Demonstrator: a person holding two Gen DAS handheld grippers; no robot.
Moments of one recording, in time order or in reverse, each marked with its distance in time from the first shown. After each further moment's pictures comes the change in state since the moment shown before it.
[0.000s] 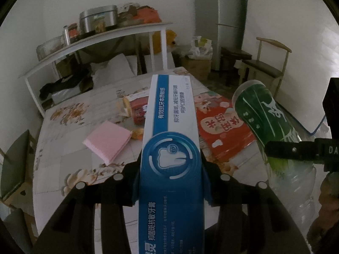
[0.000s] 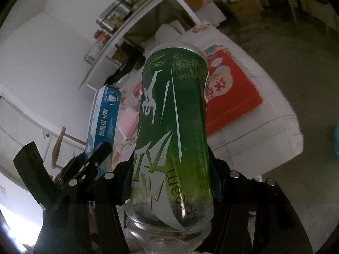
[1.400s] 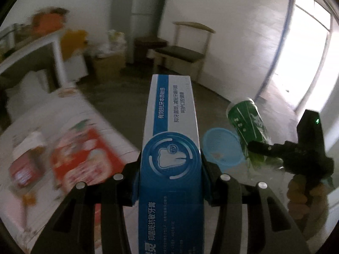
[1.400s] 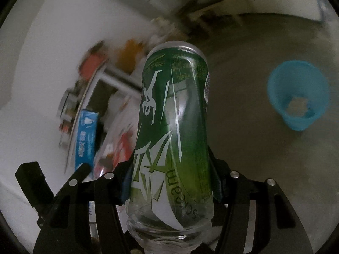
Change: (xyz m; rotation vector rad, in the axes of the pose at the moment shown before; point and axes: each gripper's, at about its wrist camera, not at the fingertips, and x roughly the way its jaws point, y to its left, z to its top) left arm 0.051 -0.199 0.097 0.239 0.096 -0.531; right arm -0.157 -0.167 -0.039 0.455 -0.382 -0.143
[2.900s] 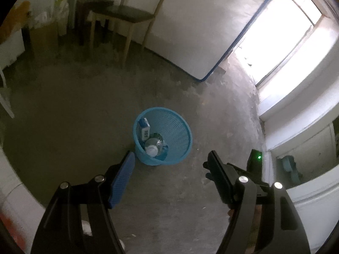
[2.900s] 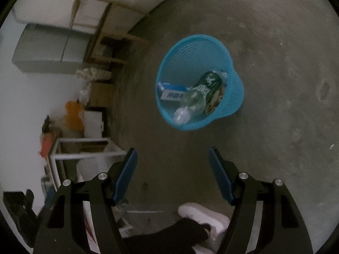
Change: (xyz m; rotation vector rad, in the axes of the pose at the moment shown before) left arm 0.166 -0.123 0.061 0.031 0.241 -0.313; right arm 0.018 -0.231 0.037 0.516 -0.083 -0.166
